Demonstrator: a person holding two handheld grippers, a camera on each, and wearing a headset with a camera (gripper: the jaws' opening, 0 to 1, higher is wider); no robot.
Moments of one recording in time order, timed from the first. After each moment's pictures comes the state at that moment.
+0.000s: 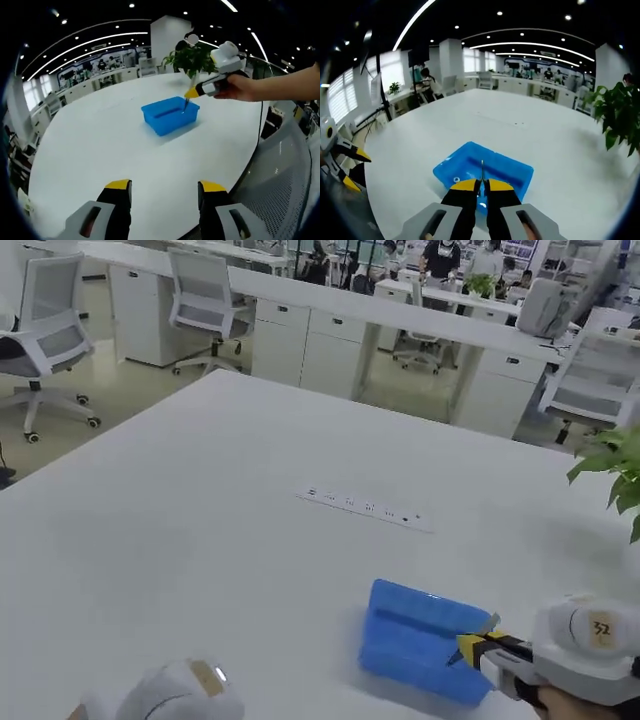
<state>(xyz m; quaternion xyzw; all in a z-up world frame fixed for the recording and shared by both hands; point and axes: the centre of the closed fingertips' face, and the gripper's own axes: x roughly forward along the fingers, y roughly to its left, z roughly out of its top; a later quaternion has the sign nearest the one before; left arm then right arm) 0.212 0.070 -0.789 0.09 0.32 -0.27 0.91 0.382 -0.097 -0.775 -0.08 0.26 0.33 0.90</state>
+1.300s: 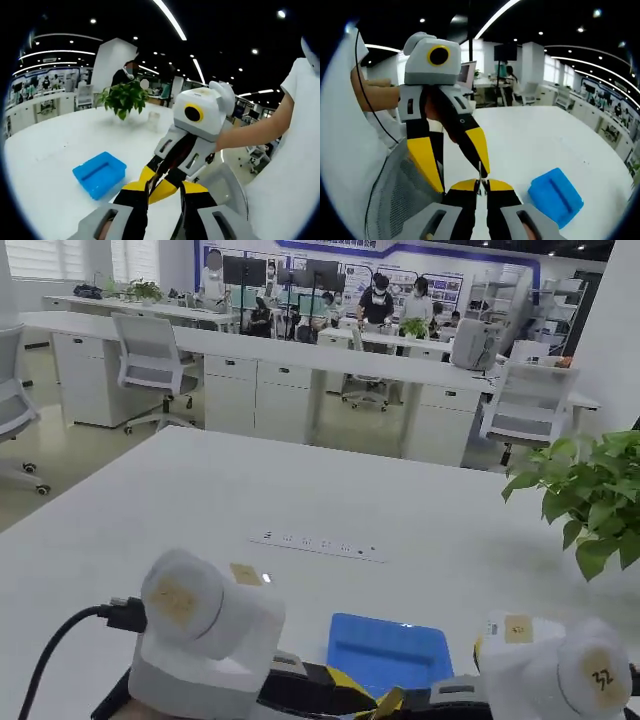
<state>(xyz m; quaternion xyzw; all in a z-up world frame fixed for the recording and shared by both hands) 0.201 -0.050 -0.673 0.02 0.22 -0.55 0.80 0.214 -0.018 -0.711 -0.19 0.22 0.62 0.73</state>
